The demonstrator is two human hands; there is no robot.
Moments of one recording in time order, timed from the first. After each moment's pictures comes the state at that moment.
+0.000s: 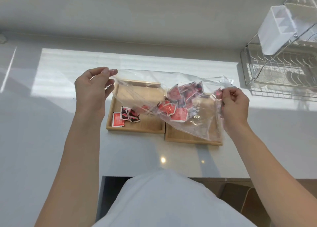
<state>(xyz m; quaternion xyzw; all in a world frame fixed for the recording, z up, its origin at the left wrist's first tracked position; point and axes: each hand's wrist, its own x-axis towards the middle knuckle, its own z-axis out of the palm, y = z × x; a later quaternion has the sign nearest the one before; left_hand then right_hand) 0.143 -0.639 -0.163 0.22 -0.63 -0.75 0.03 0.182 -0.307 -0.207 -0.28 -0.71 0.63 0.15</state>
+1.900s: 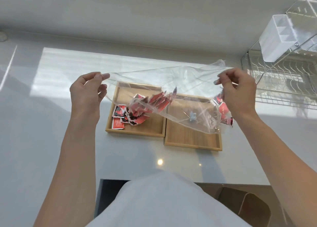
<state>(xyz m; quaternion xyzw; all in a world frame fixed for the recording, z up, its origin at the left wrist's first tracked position) 0.134 -0.655 -0.180 0.26 -0.59 -0.76 0.06 0.147 -0.311 -0.158 -0.14 -0.84 0.48 0.20</state>
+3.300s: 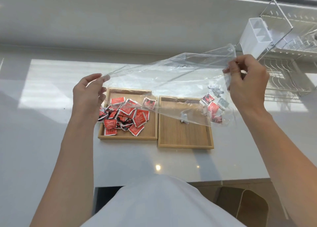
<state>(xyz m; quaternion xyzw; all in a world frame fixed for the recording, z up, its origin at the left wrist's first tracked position) 0.122 -0.637 -0.176 0.23 -0.60 -0.76 0.01 0.160 -0.284 -0.121 -0.10 -0.88 0.37 0.28</state>
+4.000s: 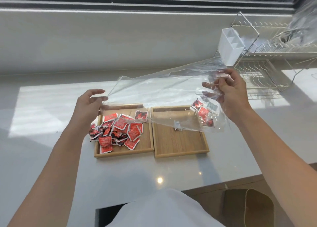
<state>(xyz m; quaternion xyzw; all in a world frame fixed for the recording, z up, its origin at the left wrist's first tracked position) 0.095 -0.641 -0.183 0.09 -0.78 -0.62 -0.07 0.171 -0.272 -0.127 -0.15 -0.64 0.74 0.15</state>
